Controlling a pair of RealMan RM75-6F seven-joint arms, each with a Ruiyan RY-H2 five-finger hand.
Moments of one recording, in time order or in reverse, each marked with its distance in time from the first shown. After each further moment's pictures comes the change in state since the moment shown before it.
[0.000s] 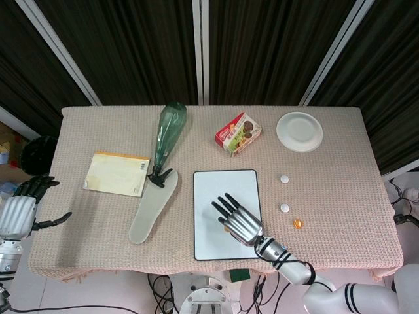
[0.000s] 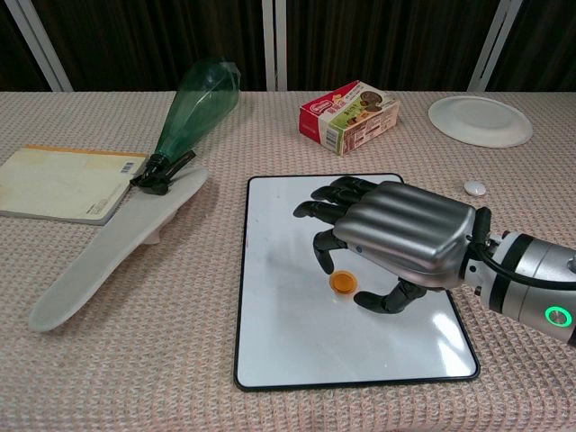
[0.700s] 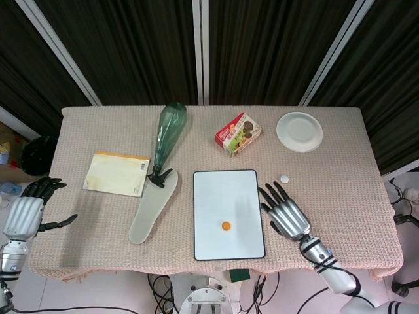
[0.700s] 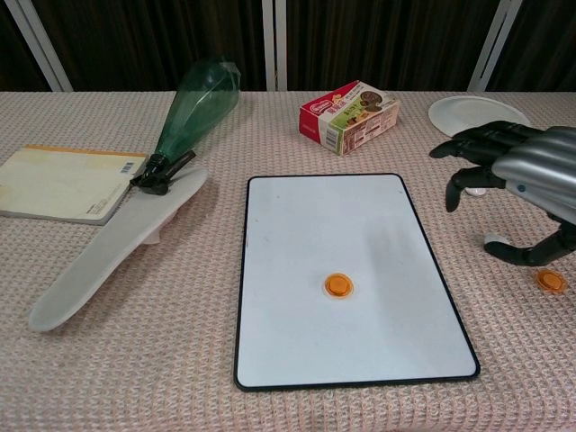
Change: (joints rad) left arm -0.010 -0.006 0.014 -0.026 0.028 -0.013 0.038; right arm -0.146 0.276 -0.080 -0.066 -0.045 0.252 0.153
